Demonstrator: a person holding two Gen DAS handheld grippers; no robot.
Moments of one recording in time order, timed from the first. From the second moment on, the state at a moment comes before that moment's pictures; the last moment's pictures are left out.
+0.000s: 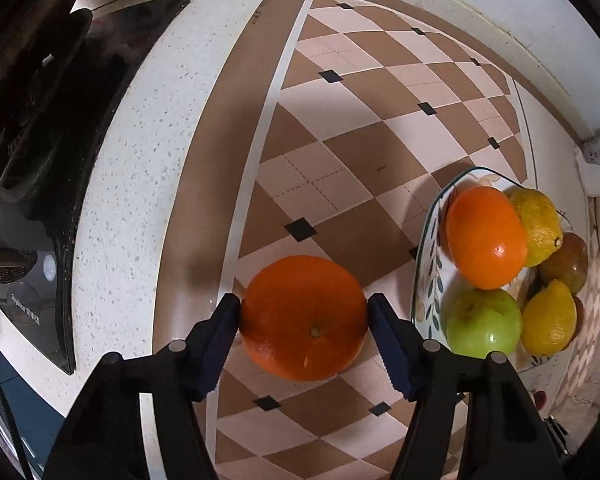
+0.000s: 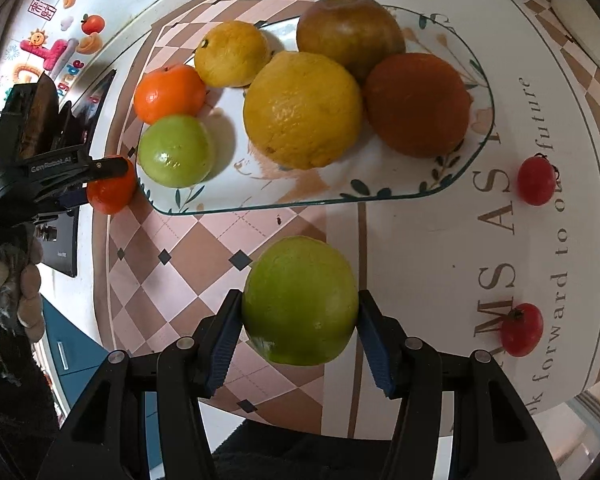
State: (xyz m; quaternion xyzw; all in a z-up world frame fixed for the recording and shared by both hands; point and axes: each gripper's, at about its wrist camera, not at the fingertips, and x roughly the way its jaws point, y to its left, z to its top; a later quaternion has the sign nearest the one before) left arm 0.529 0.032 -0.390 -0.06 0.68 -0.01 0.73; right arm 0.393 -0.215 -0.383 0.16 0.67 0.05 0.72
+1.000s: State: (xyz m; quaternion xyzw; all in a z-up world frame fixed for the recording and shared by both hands) left arm 0.465 0.009 -0.368 -0.08 0.68 -0.02 0.73; right arm 0.393 -0.212 -0.387 0.14 0.68 0.08 0.72
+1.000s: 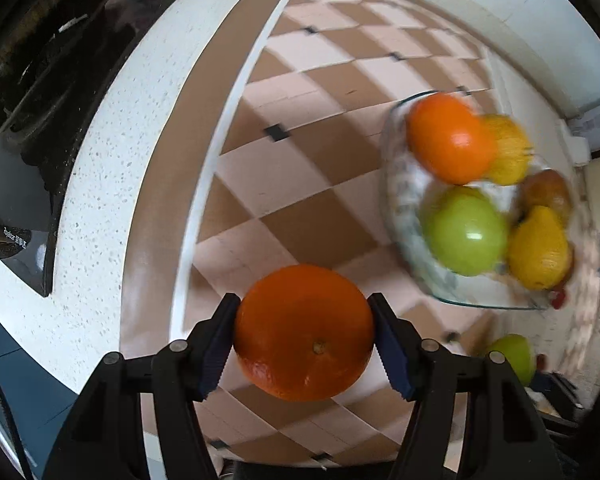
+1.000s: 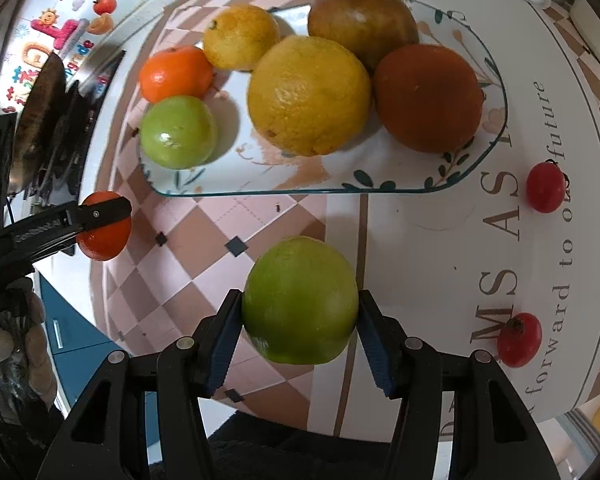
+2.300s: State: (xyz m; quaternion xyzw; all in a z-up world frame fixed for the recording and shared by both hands) left arm 0.553 -0.121 -0.343 -0.09 0.69 -0.09 0.72; right arm 0.522 -0.347 -0.368 0.21 0.65 0.04 0.73
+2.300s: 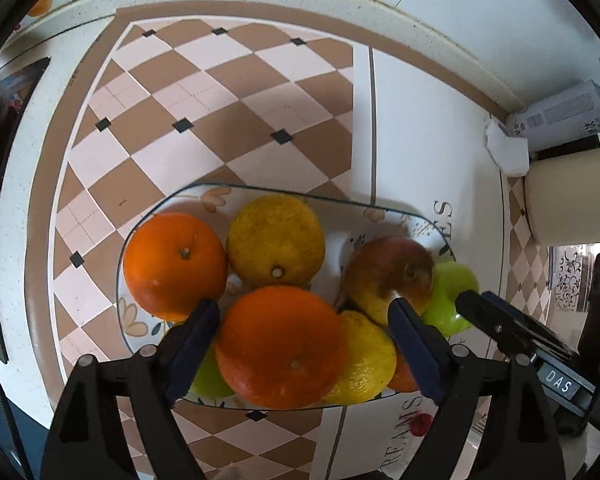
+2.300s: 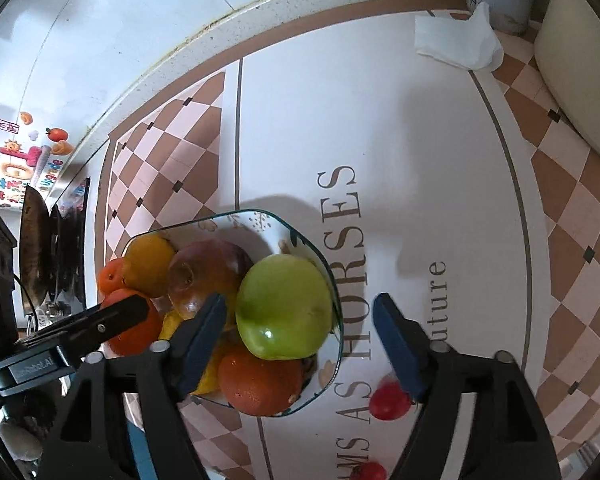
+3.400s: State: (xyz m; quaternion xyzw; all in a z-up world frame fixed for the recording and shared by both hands) left arm 0.424 -0.088 -0.224 0.00 0.56 -0.02 0.83; right arm 0.401 -0.288 -0.224 0.08 0.56 0.01 0.83
